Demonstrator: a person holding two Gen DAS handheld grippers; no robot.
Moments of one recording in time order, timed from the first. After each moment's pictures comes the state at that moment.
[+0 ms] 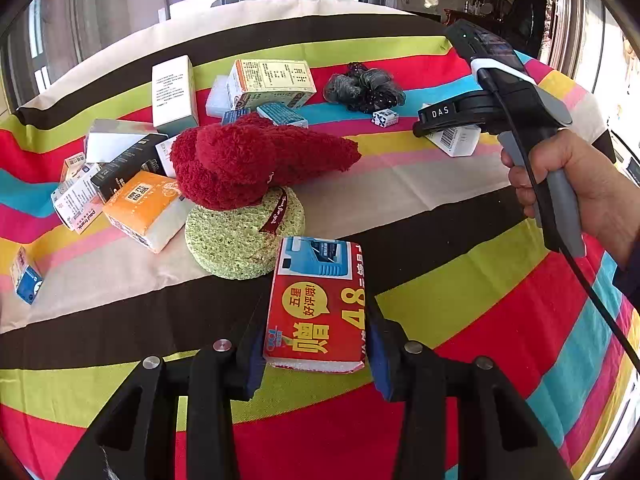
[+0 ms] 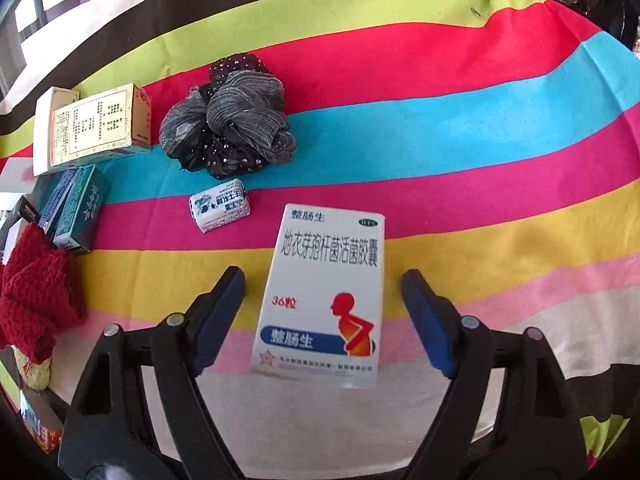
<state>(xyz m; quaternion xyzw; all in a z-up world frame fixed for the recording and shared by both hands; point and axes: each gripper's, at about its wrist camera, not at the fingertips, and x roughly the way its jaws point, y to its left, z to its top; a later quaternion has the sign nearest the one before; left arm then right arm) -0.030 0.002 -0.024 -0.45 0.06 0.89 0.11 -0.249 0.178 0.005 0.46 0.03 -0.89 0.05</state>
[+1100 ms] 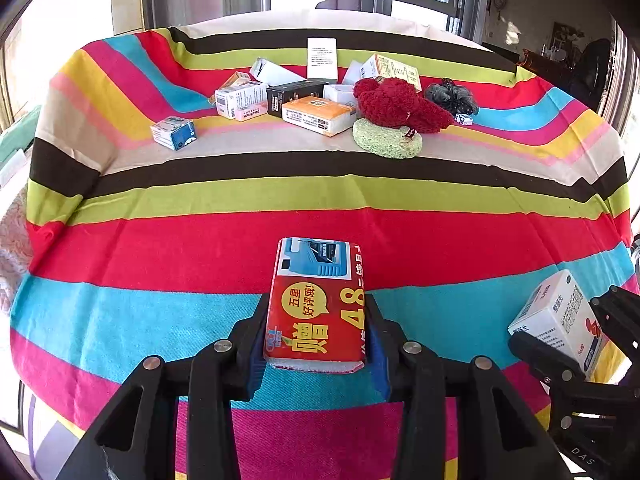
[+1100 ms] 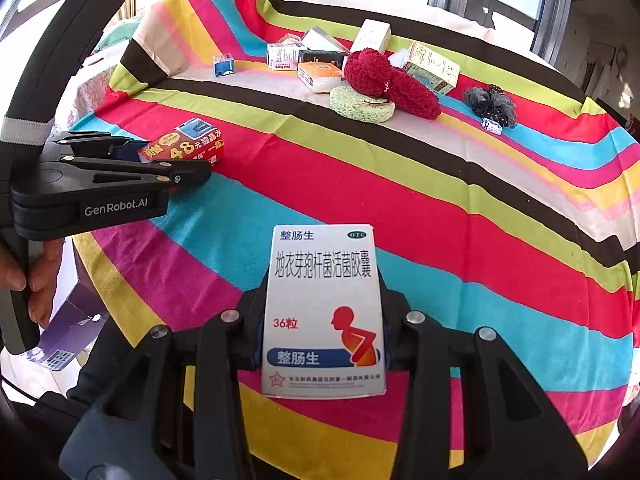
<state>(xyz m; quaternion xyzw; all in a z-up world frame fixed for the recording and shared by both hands) 0.113 -0.094 -0.012 -0.43 -0.03 0.90 -0.03 0.102 0.065 0.001 0.37 0.18 -0.87 0.27</state>
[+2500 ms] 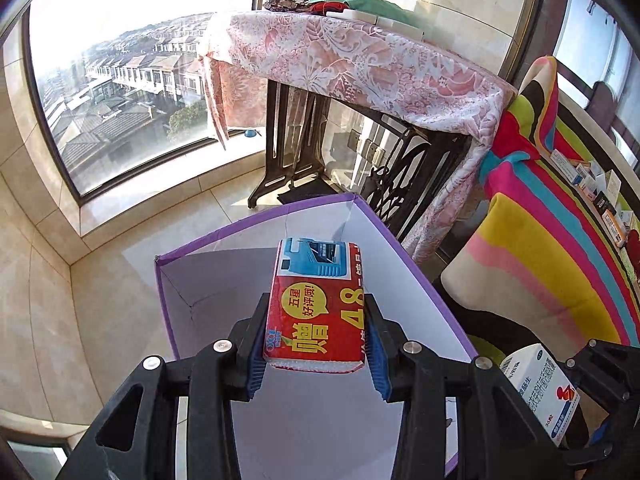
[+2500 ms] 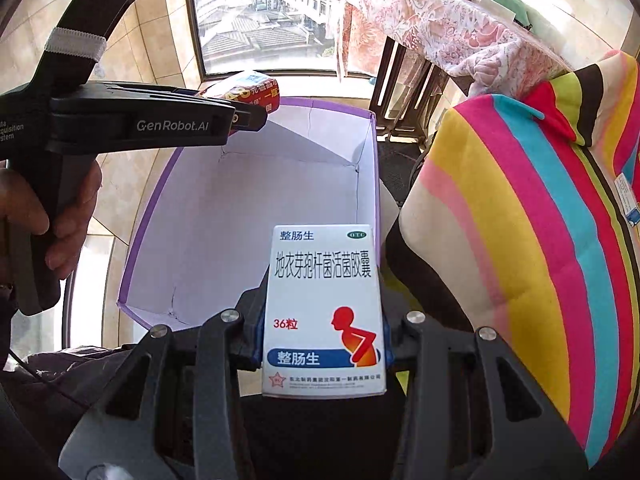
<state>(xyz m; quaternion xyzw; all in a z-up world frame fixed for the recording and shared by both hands) 0.387 -0.359 -0.062 -0.38 -0.26 0.80 -0.38 0.296 -0.221 -0.059 0.32 0.39 -0.61 0.61</state>
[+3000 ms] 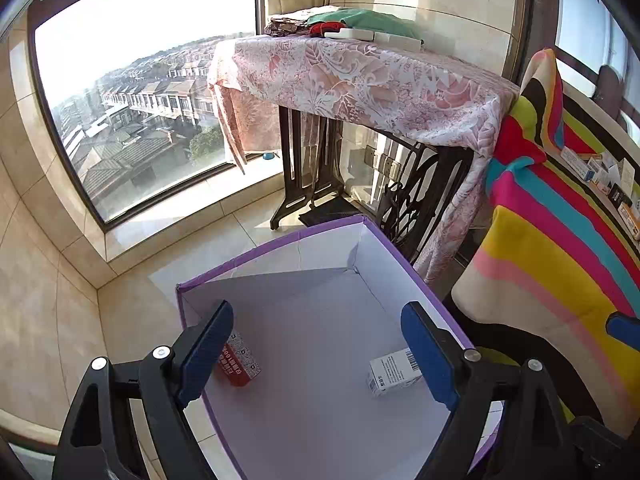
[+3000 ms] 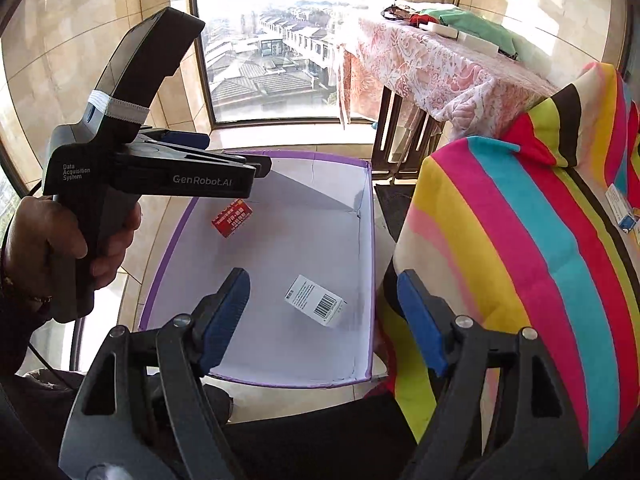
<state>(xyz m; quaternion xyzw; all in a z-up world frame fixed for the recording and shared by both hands) 0.363 -0.347 -0.041 -0.37 -0.19 0.82 -0.40 0.267 -0.160 -0.009 0.24 0.30 -0.67 0.63</state>
